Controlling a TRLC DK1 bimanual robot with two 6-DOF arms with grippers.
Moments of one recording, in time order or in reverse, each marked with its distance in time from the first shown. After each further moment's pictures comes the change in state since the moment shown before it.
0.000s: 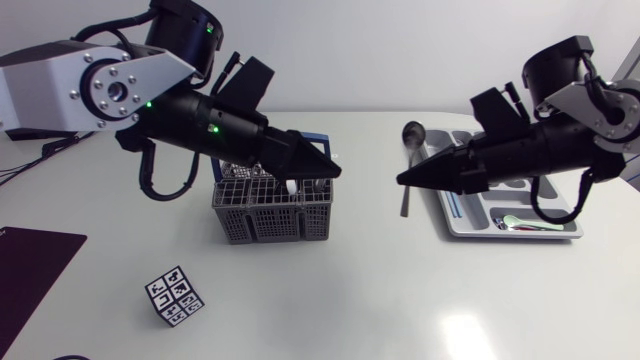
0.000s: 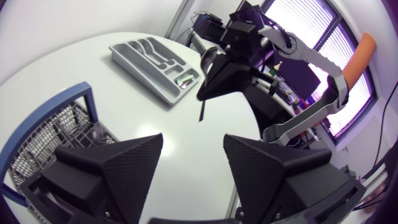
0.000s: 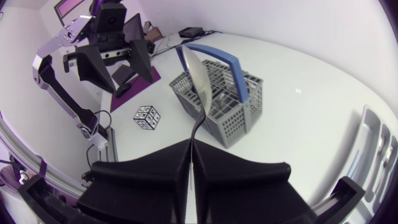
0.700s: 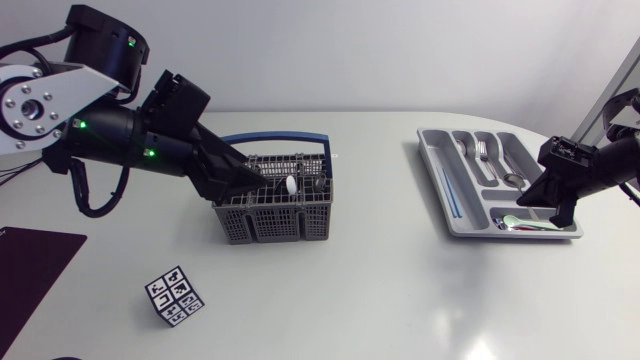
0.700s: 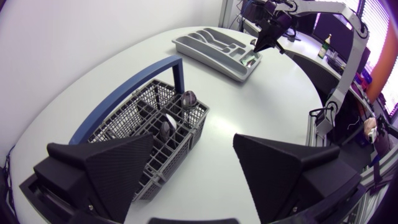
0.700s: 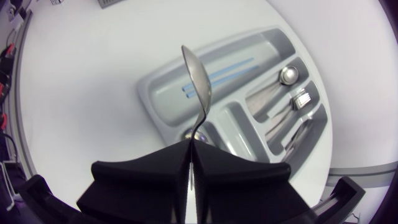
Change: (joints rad) left arm 0.170 -0.171 -0.153 -0.063 -0.291 0.311; right arm -0.531 0.381 0.201 -0.124 0.542 -0.953
